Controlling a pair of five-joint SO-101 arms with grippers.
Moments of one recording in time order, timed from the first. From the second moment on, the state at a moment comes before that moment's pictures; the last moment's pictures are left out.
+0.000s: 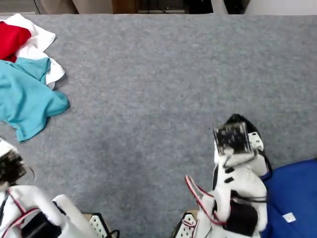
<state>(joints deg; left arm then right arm) -49.0 -104.5 60.9 39.9 -23.1 9.2 -103.3 69.1 57.6 16.7</state>
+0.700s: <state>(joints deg) -52.0 -38.1 14.6 64.1 -2.7 -24.1 -33.5 -3.5 76.4 -2.9</state>
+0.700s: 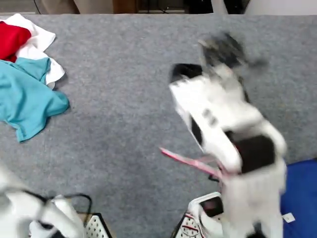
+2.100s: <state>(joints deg) -42.9 54.1 -52.2 59.7 9.2 -26.6 17.3 -39.4 93.2 -2.9</state>
